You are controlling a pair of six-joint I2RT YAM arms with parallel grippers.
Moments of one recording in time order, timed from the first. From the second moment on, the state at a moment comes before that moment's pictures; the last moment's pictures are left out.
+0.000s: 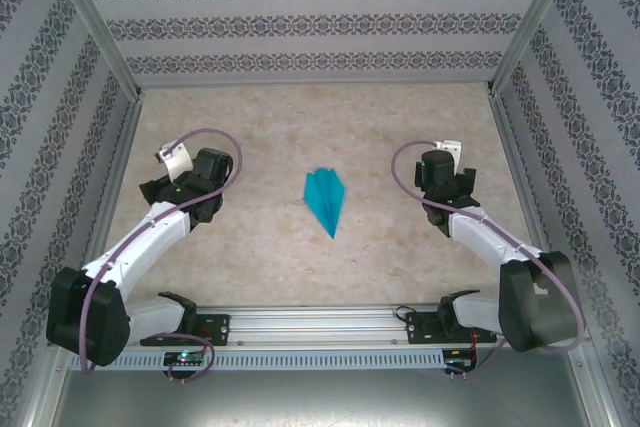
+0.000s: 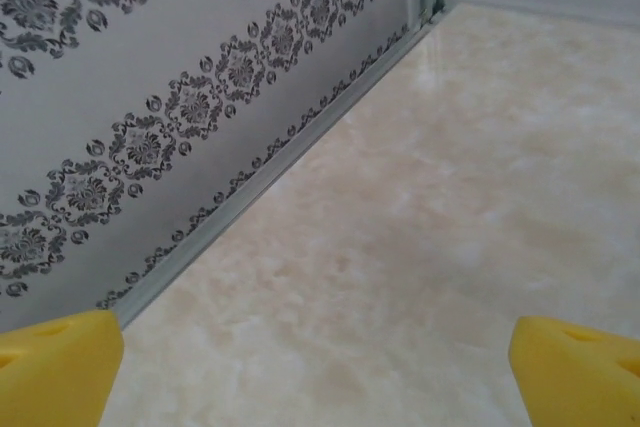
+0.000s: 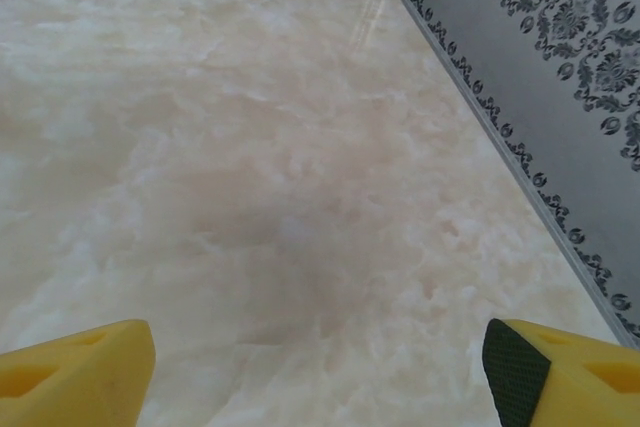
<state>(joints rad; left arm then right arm) -0.29 1.21 0.77 -0.44 -1.01 -0.53 0.19 1.27 0.59 0.06 0.54 0.12</state>
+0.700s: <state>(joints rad) -0.19 1.47 0.37 0.67 -0.53 0.01 0.09 1.52 0.27 0.90 0.13 -0.04</state>
